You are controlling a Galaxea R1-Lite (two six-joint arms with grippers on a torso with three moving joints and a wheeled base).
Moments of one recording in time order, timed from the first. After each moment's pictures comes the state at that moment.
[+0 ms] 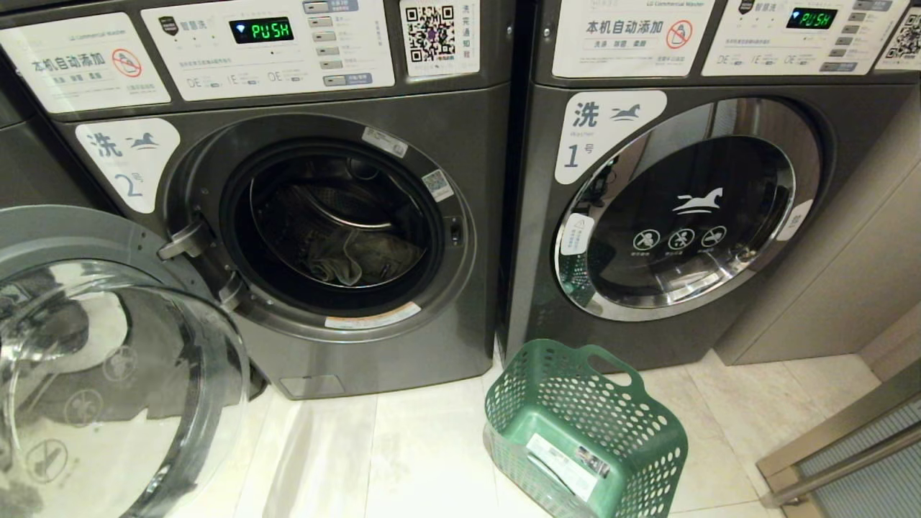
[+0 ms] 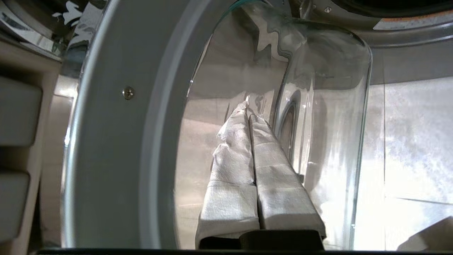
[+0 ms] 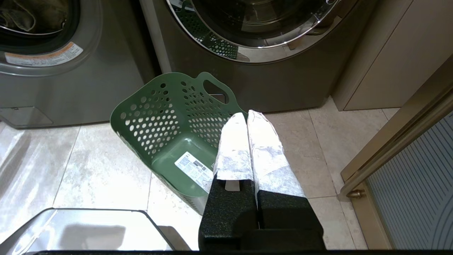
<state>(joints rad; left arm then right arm) 0.44 1.28 -0.99 0.07 0.00 0.47 0.00 0.00 0.00 0.00 0.00 0.01</state>
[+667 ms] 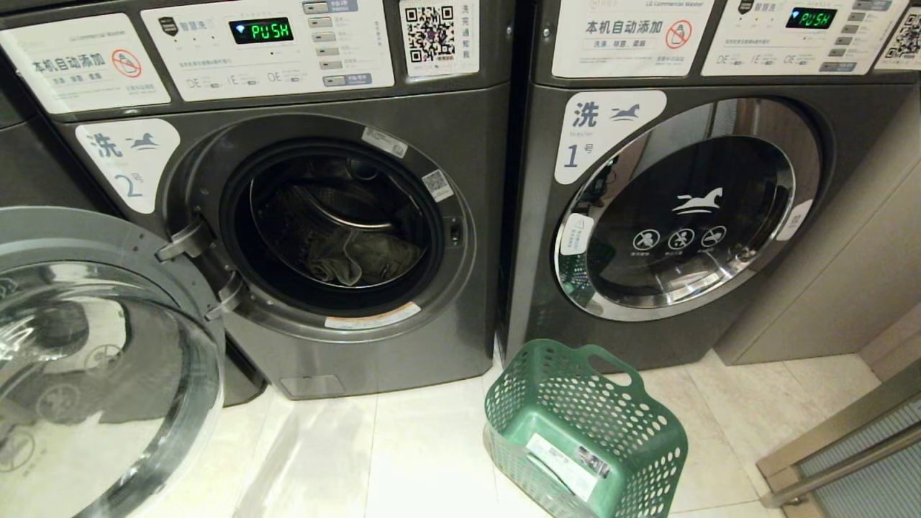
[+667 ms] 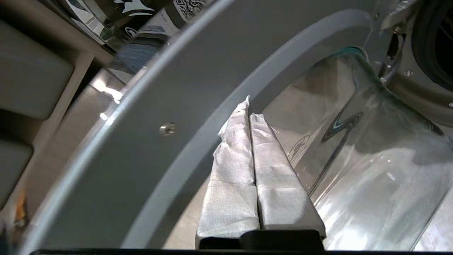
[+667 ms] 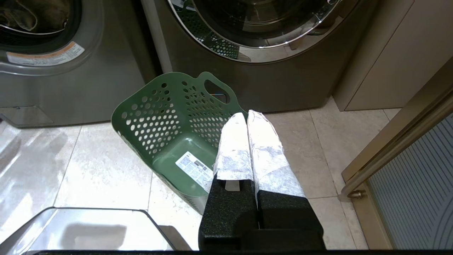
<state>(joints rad) 0.63 1.53 -0.98 -0.31 -0.02 0.34 0.00 0.00 0.00 0.00 0.00 0.01</state>
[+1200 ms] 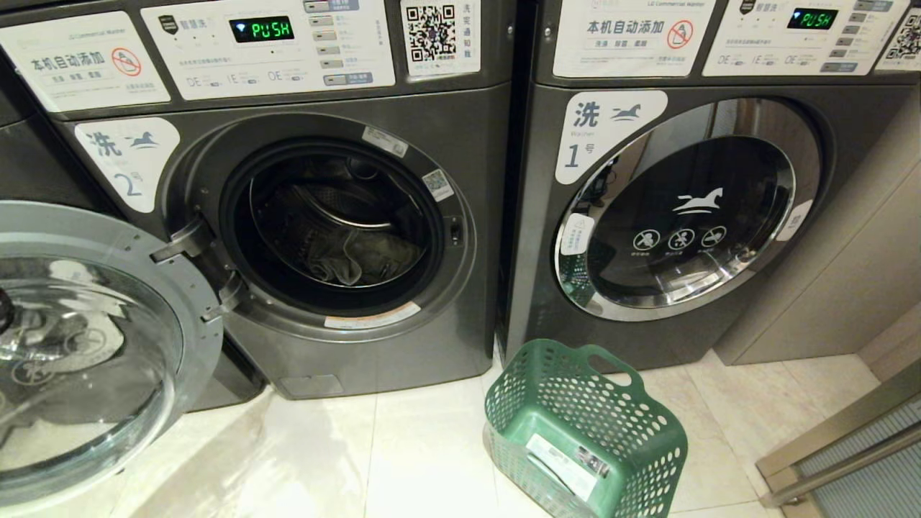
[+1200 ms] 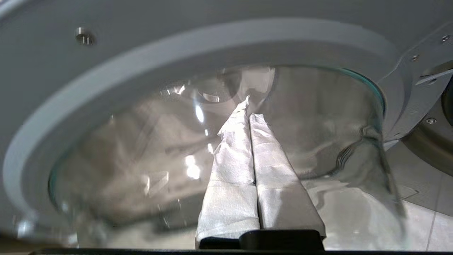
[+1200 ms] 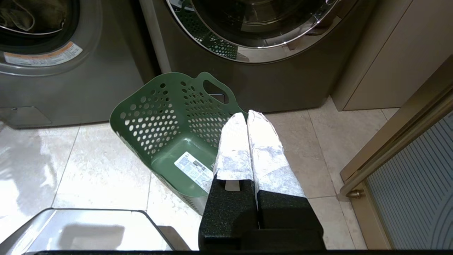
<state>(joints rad) 0.64 1.71 -1.00 -0.56 -0.01 0.23 0.00 0.00 0.00 0.00 0.00 0.01</state>
